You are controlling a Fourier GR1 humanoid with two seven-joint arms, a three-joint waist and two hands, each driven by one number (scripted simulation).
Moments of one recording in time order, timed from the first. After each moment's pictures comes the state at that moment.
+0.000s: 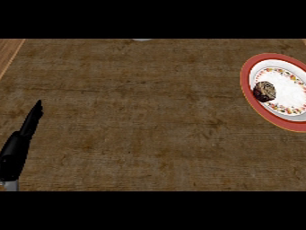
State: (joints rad) left arm 0.05 0.29 0.08 -1.50 -0.19 0.00 -0.14; right arm -0.93 -0.82 -0.31 -0.04 0.10 0.26 -0.63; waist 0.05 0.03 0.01
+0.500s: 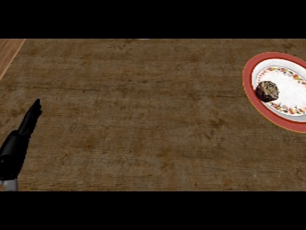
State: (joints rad) left arm 0.04 0.29 0.09 -1.49 -0.18 0.00 -0.16; right arm -0.80 -0.94 -0.41 -0.07 0.01 0.42 -0.71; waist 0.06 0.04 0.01
